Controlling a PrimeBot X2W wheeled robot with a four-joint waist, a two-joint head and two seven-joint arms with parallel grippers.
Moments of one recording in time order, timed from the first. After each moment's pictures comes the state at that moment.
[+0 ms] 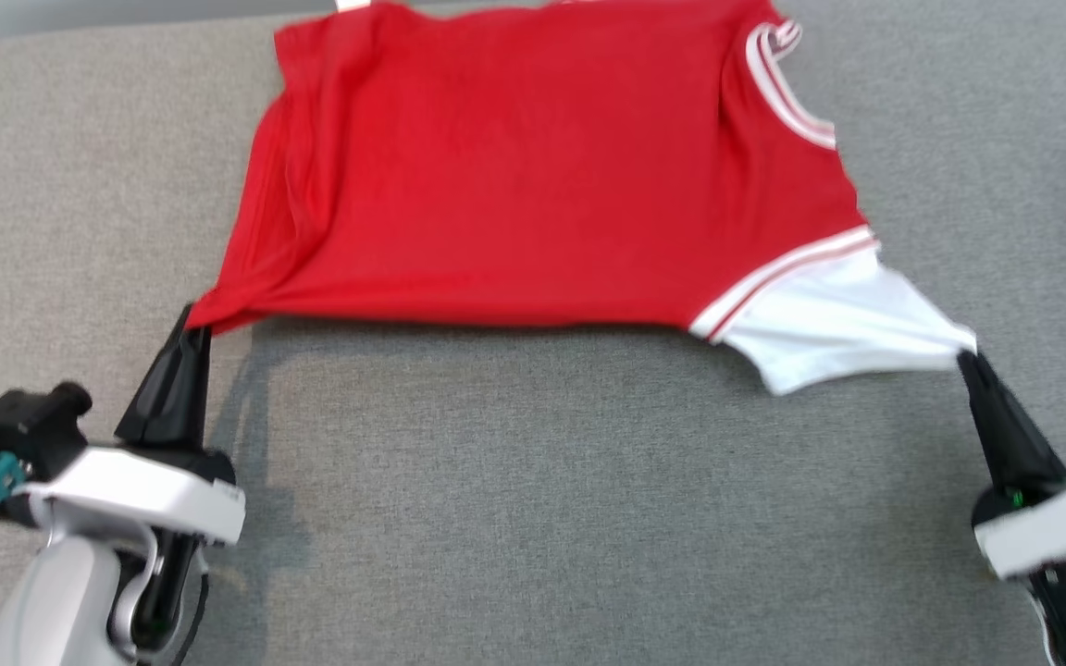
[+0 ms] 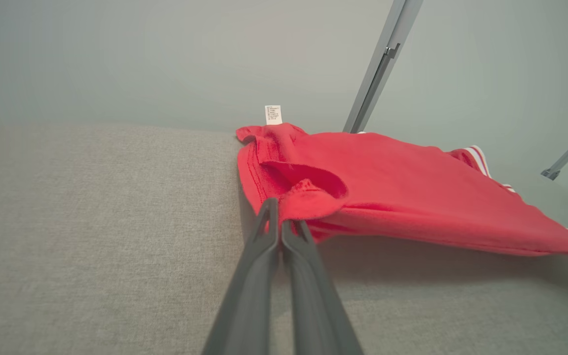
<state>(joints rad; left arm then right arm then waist) -0.30 0.33 -0.23 0.27 -0.63 -0.06 -0.22 -0.16 -0.33 0.14 0.15 0.93 0.13 -0.06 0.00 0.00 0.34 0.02</state>
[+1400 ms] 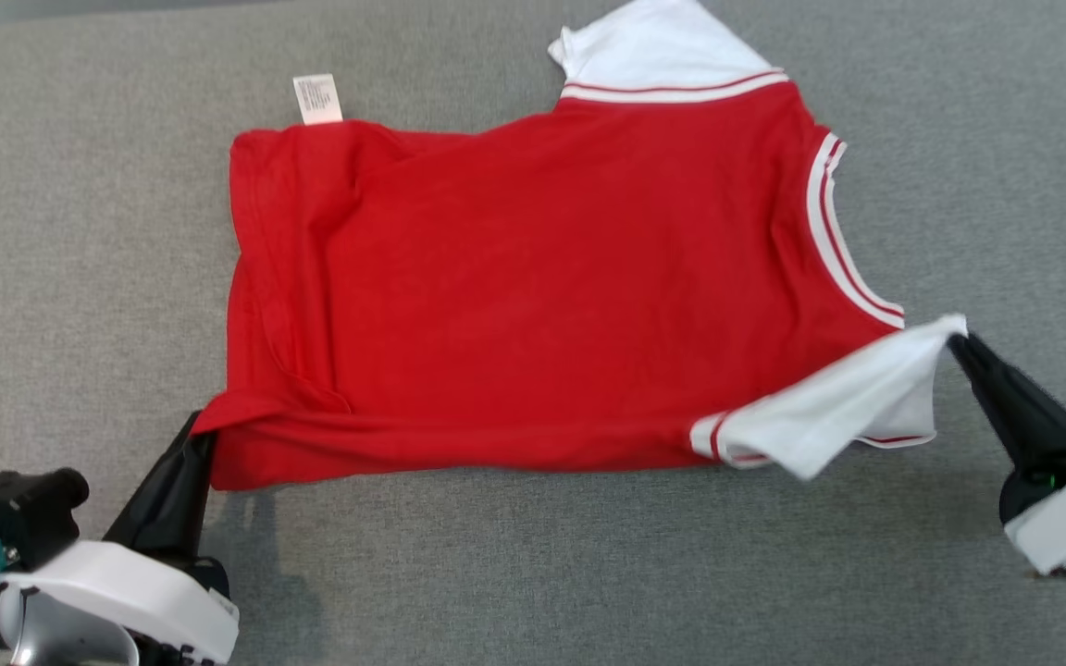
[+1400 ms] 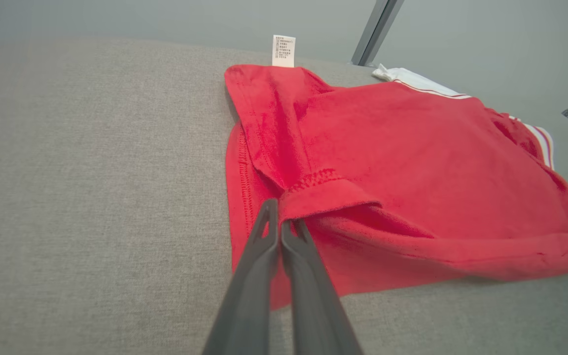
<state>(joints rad) 0.05 0.46 -0.20 -0.29 -0.68 0.20 0.13 -0.08 -0.09 -0.17 -0.35 0.66 0.13 0.64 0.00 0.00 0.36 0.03</state>
